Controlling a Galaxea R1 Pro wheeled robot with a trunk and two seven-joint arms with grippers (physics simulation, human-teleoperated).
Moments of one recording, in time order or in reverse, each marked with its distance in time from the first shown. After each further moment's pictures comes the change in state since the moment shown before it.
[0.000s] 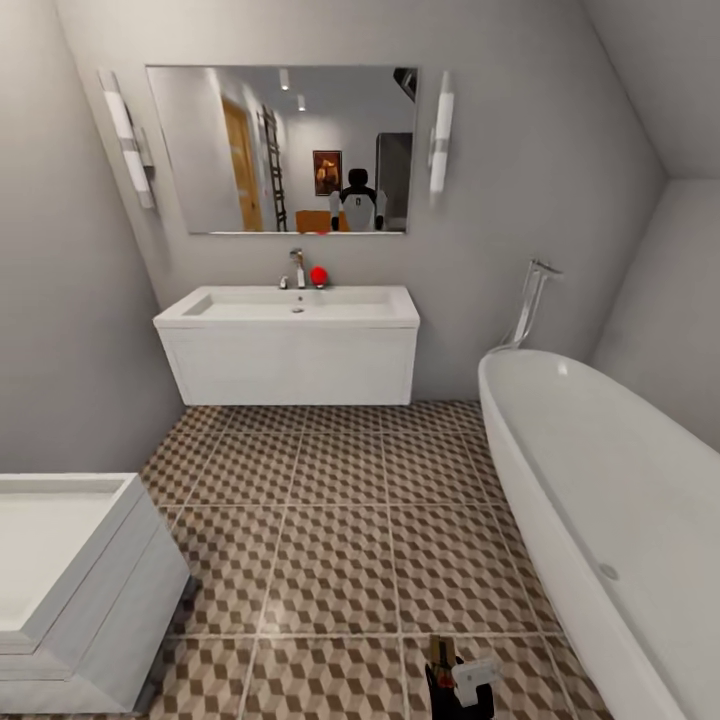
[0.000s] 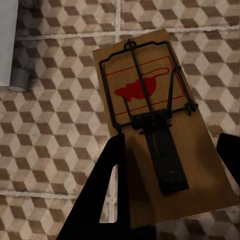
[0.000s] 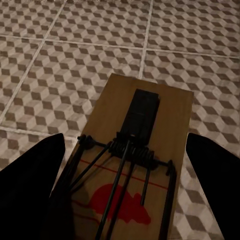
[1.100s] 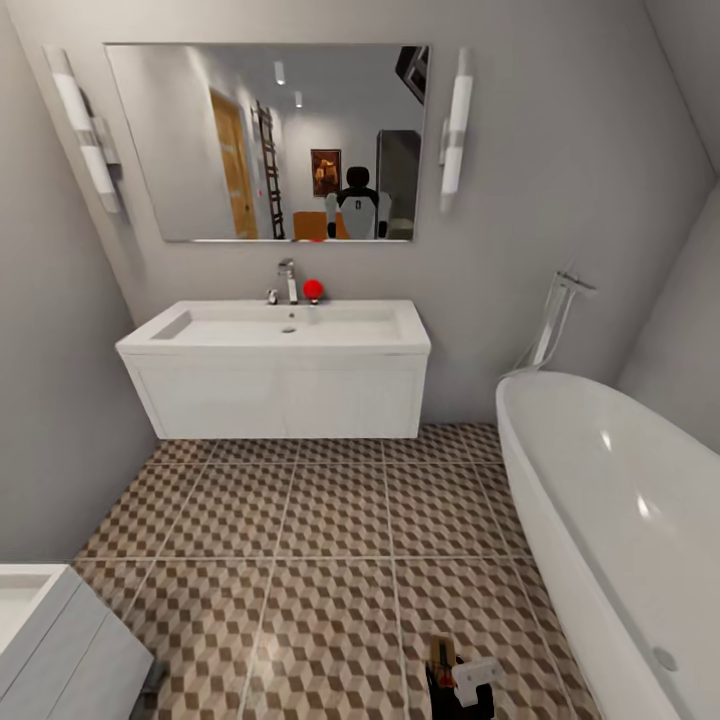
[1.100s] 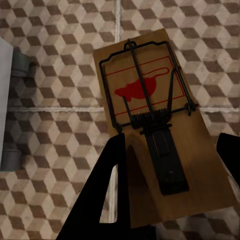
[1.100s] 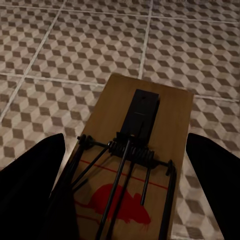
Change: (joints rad) left arm 0.000 0.000 0.000 0.000 0.000 0.000 0.000; right arm 0.000 0.000 0.000 0.000 0.000 0.000 0.000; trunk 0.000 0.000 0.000
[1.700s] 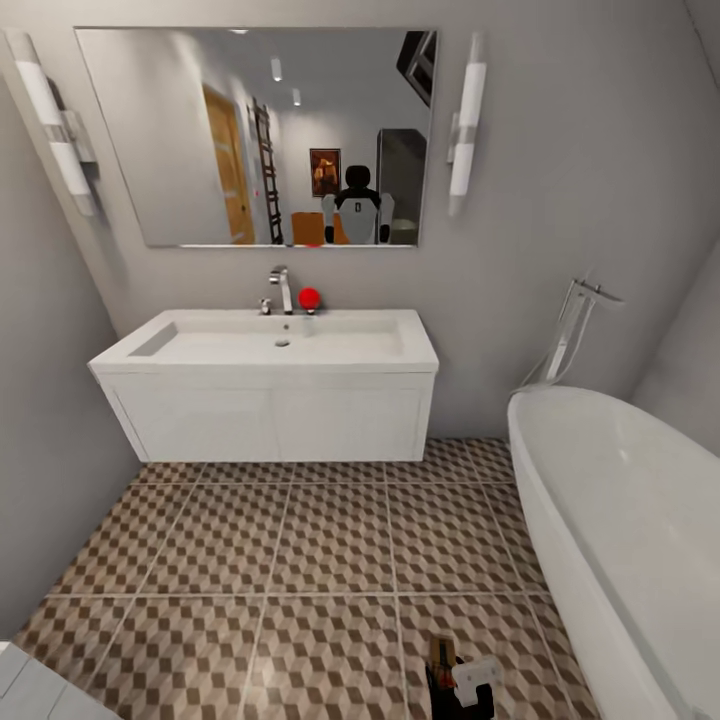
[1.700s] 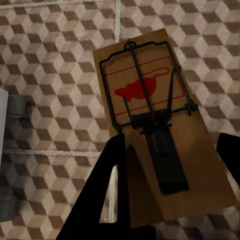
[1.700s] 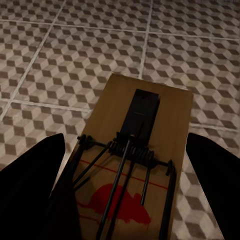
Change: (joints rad) left arm 0.000 0.000 0.000 0.000 0.000 0.000 0.000; right arm 0.000 0.000 0.000 0.000 0.001 0.000 0.000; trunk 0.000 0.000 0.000
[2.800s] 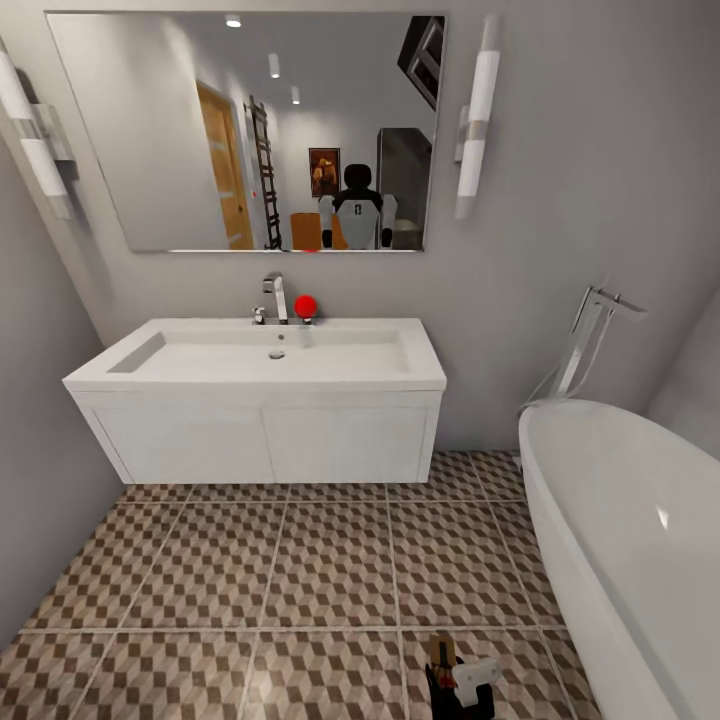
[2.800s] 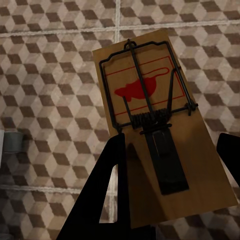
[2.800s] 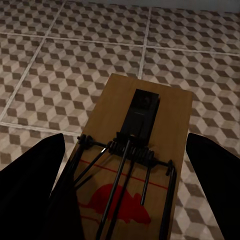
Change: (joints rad) left arm 0.000 0.000 0.000 0.000 0.000 -0.002 0.000; right arm 0.000 -0.001 0.000 0.000 0.000 0.000 0.000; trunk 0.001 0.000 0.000
